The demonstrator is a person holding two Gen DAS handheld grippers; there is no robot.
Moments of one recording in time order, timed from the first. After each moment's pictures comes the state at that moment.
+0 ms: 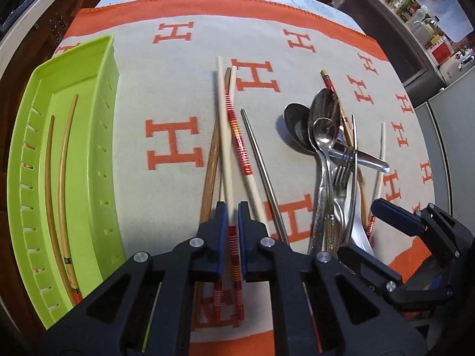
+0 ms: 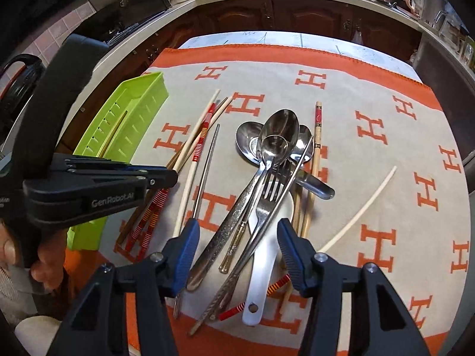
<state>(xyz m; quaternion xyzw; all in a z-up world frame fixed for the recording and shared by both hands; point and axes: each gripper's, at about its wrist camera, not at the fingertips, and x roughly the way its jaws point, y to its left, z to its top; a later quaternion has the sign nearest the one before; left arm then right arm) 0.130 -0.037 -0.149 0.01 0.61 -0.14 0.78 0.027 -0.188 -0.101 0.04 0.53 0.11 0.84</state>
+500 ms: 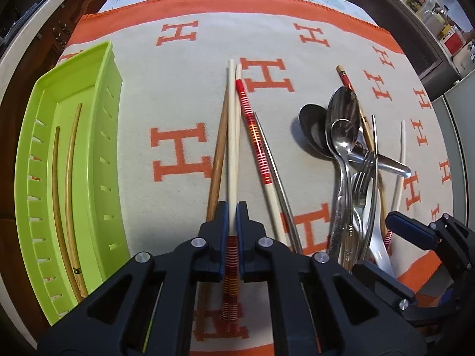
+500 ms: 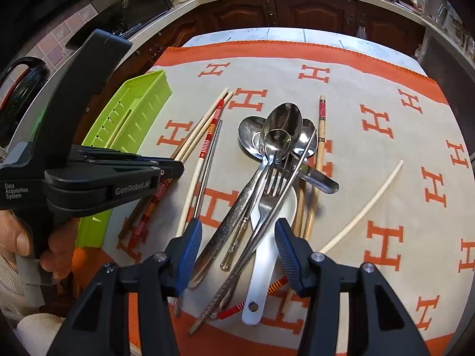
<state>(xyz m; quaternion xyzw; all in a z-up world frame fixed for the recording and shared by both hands) 0.142 -0.050 -0.159 0.05 0.61 -0.11 0.78 0.025 -0.192 -0.106 0.05 0.53 0.13 0.84</state>
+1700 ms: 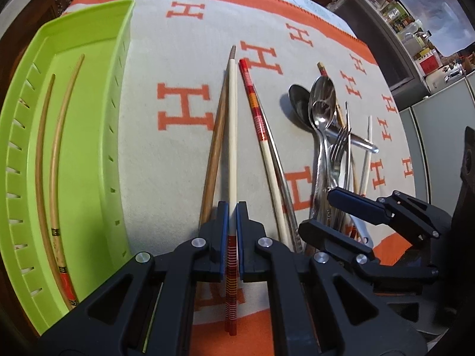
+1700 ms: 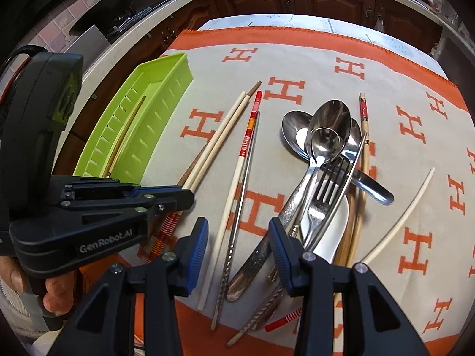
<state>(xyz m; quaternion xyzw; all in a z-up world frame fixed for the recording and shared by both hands) 0.108 -0.002 -0.157 -0.05 0.63 -0.17 0.76 0.041 -0.149 -0.113 0.05 0.56 0.15 0.81</state>
